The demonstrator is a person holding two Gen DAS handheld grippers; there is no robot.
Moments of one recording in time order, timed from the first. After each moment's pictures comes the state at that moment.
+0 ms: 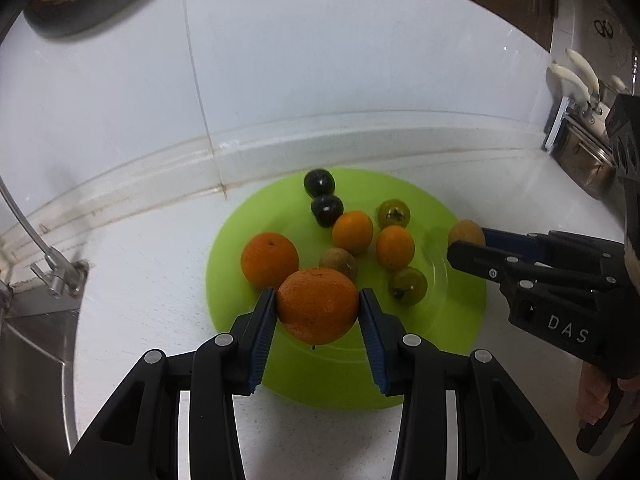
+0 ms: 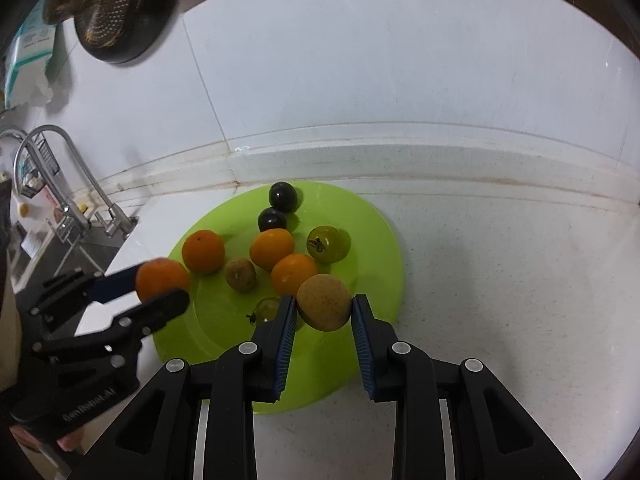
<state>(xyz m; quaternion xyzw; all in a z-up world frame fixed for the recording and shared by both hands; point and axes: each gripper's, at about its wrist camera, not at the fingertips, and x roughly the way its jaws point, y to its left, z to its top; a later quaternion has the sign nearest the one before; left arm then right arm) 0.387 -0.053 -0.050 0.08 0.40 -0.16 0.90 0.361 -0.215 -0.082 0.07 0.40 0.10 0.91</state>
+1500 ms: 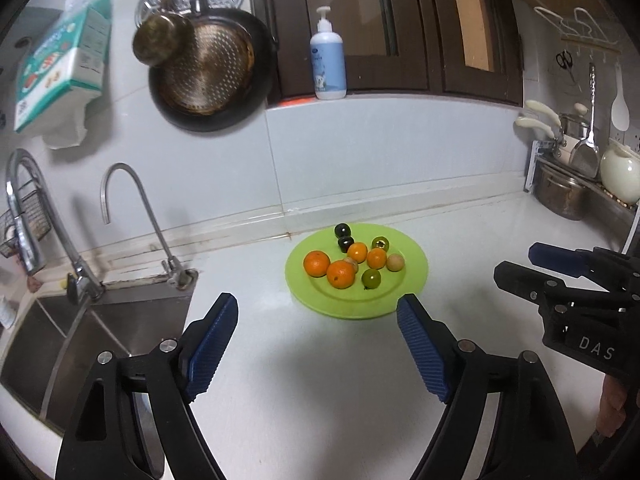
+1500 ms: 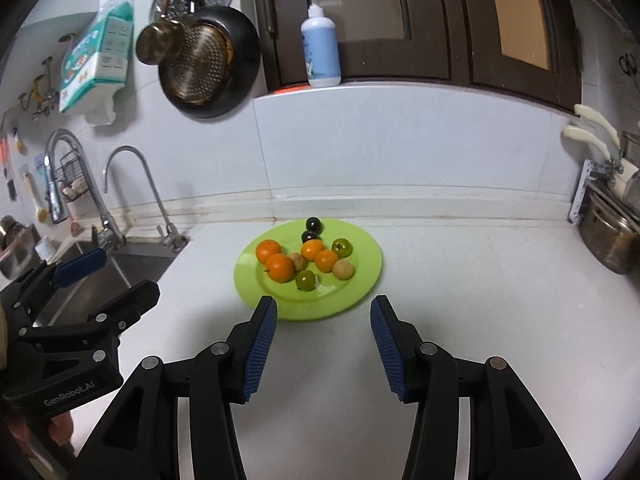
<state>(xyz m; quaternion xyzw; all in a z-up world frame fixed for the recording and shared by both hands) 0.194 -0.014 0.049 0.09 0.26 -0.09 0.96 0.177 -0.195 0.010 0.05 0.30 0.05 0.95</state>
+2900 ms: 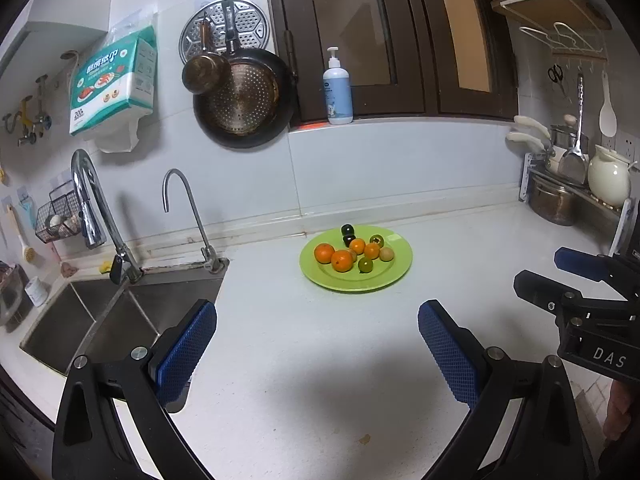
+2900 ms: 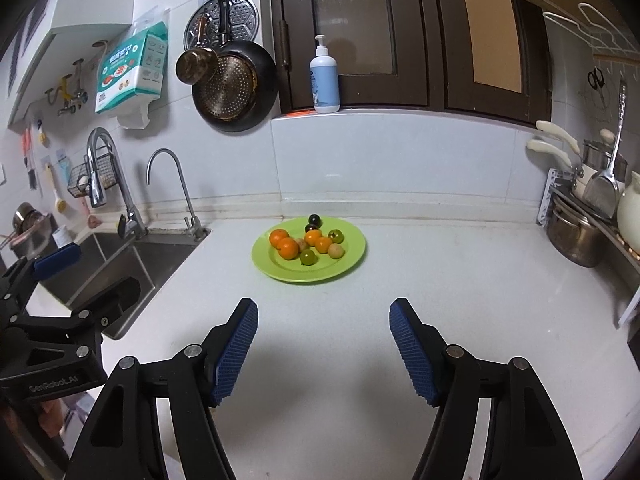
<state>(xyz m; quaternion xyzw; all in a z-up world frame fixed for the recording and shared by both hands) 0.081 -0.022 0.070 0.09 0.23 -0.04 0.97 0.061 -0.207 0.039 0.03 0.27 0.06 0.96</state>
